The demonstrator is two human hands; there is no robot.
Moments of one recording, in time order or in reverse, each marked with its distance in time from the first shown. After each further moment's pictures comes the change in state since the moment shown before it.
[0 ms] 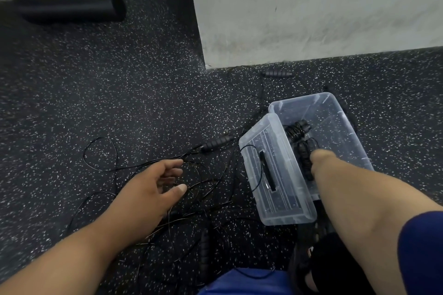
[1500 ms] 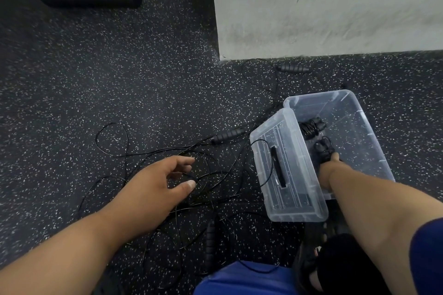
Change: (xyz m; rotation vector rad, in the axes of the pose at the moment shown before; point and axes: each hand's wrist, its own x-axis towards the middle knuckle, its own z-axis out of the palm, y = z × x) left_hand -0.009 -0.011 -0.003 0.078 -0.017 -0.021; right_hand 0.032 0.039 0.052 -0.199 -0.047 0.048
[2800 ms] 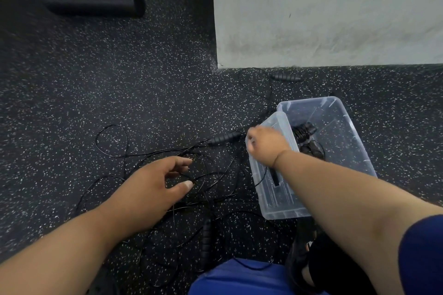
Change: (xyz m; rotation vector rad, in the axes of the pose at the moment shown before) left_hand -0.029 -0.003 -0.003 0.052 0.014 0.061; right_hand -0.192 -0.127 -0.101 0.184 0.595 -0.750
